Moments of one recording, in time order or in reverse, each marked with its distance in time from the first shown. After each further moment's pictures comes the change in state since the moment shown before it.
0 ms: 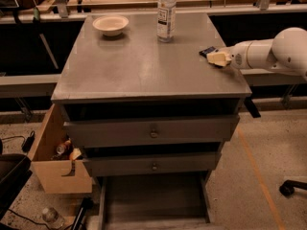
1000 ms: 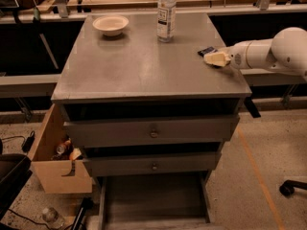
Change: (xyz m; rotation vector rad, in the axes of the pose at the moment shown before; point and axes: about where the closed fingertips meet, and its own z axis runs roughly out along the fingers) arm 0.000 0.002 0.002 -0.004 0.001 0.000
